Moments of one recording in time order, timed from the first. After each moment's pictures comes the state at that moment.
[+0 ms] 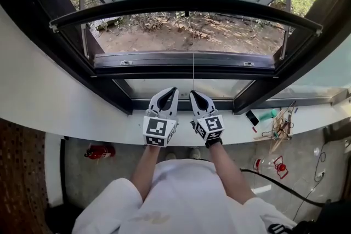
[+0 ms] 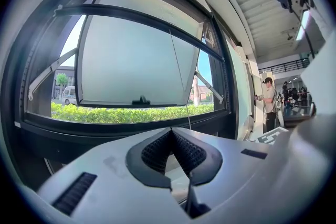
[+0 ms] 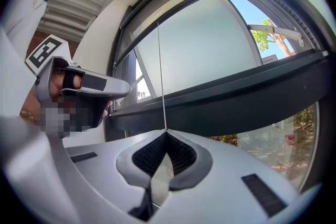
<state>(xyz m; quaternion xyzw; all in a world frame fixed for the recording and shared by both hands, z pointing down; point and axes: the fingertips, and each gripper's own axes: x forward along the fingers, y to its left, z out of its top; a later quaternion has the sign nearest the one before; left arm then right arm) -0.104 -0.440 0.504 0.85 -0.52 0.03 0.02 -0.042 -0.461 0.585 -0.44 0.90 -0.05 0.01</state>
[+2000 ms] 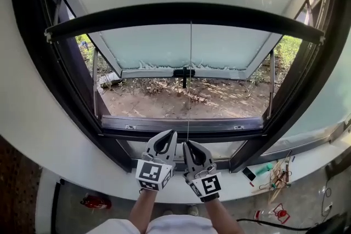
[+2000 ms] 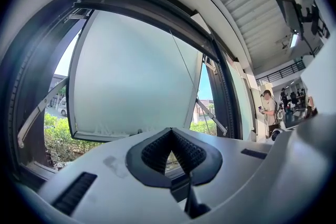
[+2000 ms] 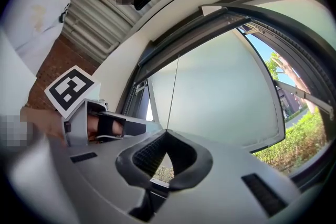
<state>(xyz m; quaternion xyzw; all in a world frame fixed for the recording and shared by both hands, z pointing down) -0.104 -0.458 0.363 0.86 -0.51 -0.04 -0.03 -0.063 -0.425 0.378 -0.41 0.89 0.10 0.15</state>
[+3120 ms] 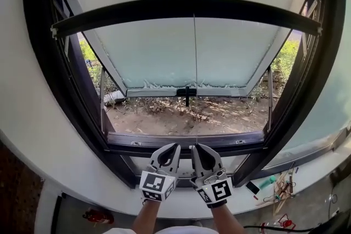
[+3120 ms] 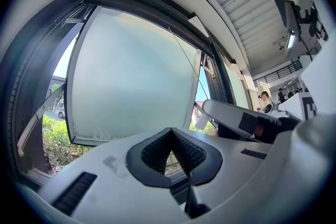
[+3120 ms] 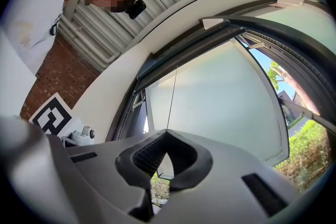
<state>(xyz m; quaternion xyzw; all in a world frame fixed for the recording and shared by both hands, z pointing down) -0.107 -0.454 0.344 0.86 -0.50 -0.05 -0.04 -0.053 -0.425 0.303 -0.40 0.88 0.13 0.21</state>
